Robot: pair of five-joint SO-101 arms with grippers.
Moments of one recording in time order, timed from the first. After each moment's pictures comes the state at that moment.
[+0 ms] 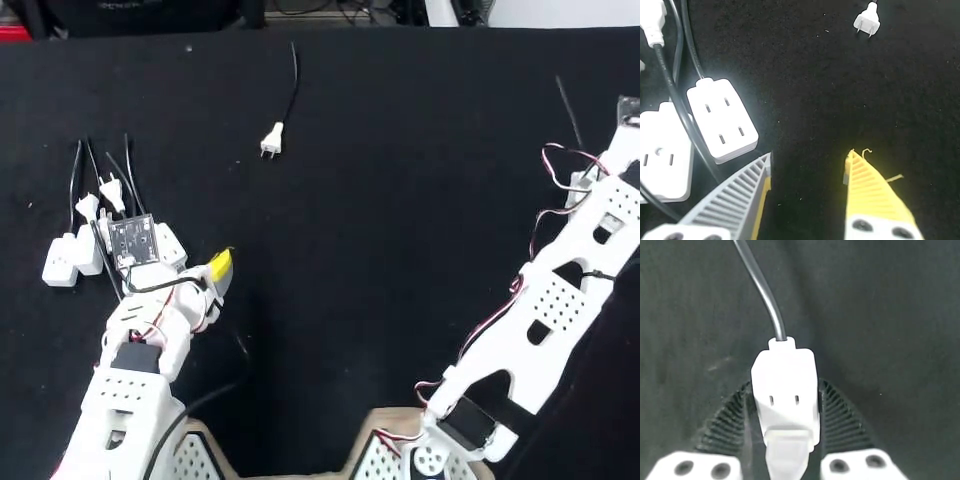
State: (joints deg) left arm 1.1 -67.1 91.9 20.2 17.8; right arm 40.4 74.3 -82.5 80.3 22.0
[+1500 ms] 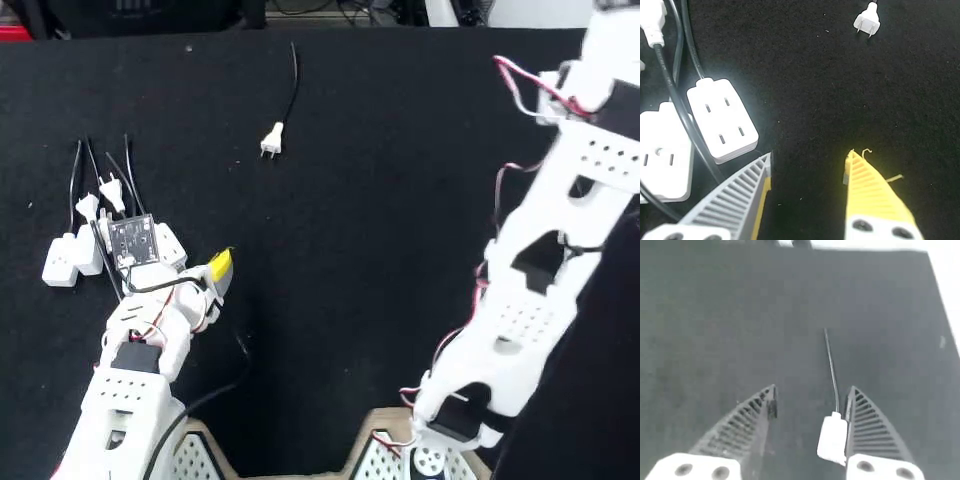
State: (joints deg) left arm 1.1 -67.1 91.9 20.2 17.8; right arm 24.2 35.9 -81.2 99.3 18.5
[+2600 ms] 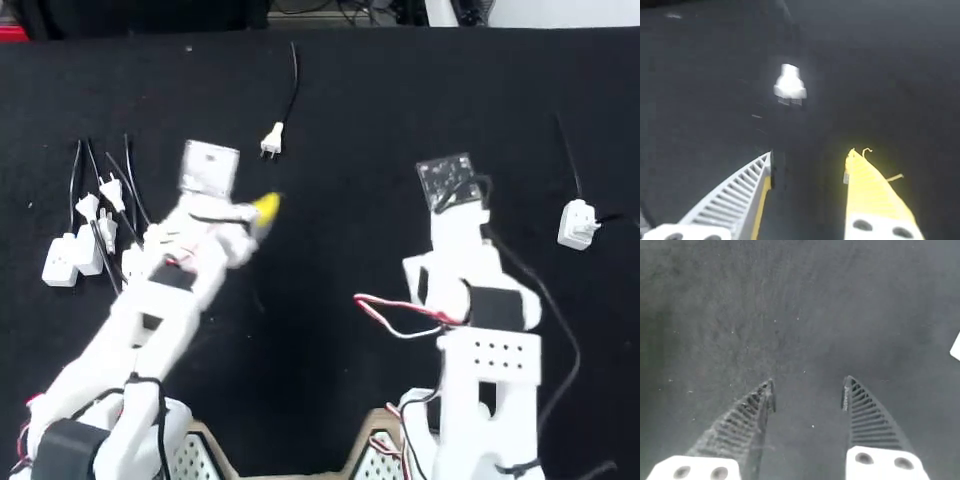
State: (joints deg) left arm 9.0 -29.1 63.2 2.4 -0.3; right arm 6.4 -55.1 55.7 66.6 17.9
